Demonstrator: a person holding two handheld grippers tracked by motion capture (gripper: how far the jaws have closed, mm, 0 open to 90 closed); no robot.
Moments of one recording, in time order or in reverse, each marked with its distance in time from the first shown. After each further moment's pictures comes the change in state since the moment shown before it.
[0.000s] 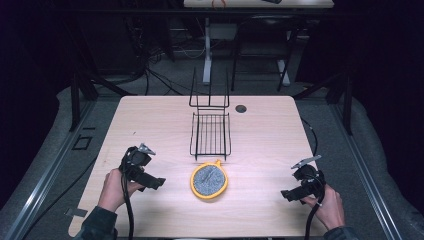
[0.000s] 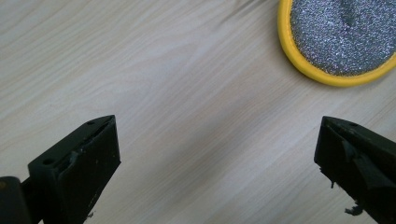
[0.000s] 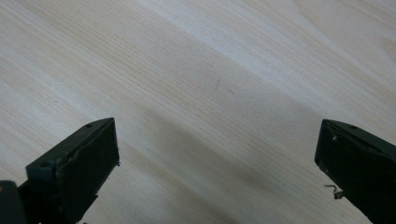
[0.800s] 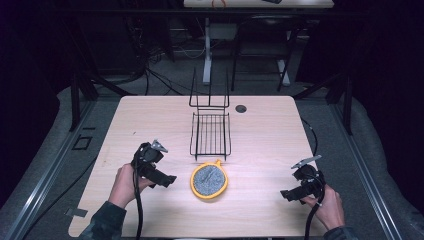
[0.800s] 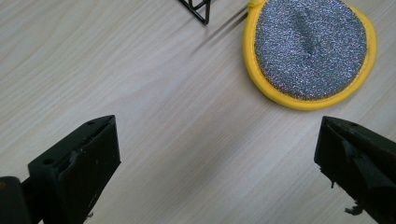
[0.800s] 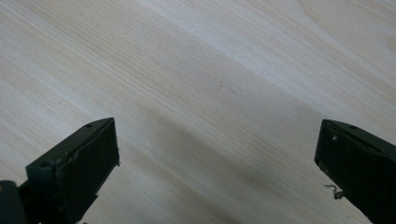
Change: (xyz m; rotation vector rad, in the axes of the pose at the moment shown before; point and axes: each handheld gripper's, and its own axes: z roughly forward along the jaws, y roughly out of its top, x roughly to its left) left arm -0.019 0.025 0.006 -0.017 -0.030 0.069; right arm 0.000 0.000 0.000 0.005 0.010 0.007
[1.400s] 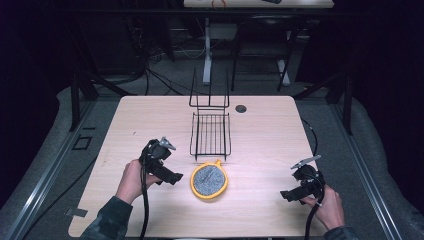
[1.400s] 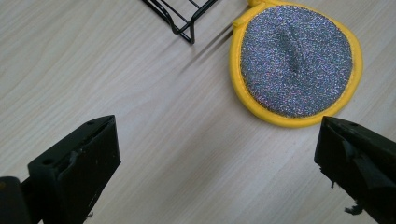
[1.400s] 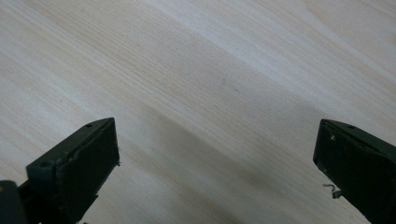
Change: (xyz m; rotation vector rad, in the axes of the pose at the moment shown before) left arm -0.007 0.018 0.007 0.002 -0.022 0.042; right arm 0.000 0.000 0.001 0.008 0.007 -0.002
